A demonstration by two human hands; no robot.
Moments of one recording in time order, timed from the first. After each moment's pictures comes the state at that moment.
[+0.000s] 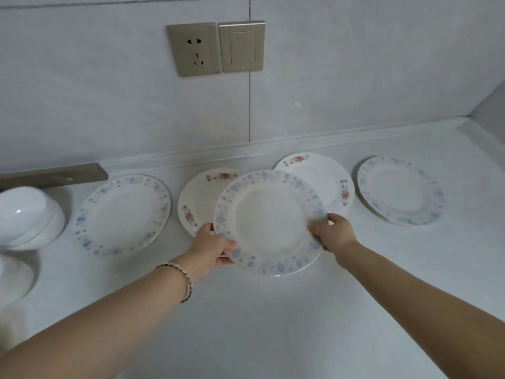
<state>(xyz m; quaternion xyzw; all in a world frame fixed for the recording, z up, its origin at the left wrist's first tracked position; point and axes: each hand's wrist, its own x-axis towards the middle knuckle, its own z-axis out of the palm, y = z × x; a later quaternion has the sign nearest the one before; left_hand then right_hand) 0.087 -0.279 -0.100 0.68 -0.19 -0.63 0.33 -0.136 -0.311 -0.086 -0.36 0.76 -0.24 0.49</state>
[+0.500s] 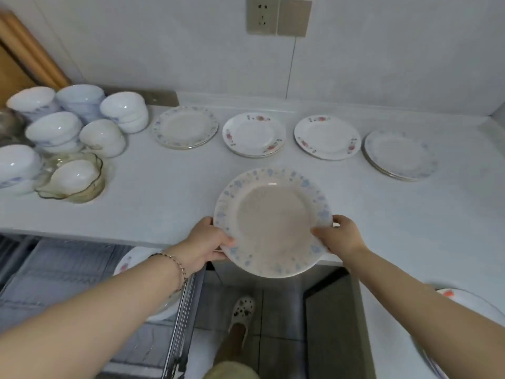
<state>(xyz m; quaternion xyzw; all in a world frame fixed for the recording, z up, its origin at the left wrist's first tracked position) 0.016 0.011 -0.063 0.69 -0.17 -0.58 0.39 -0.210 -0.067 -0.053 -0.50 0.67 -0.21 0.50</state>
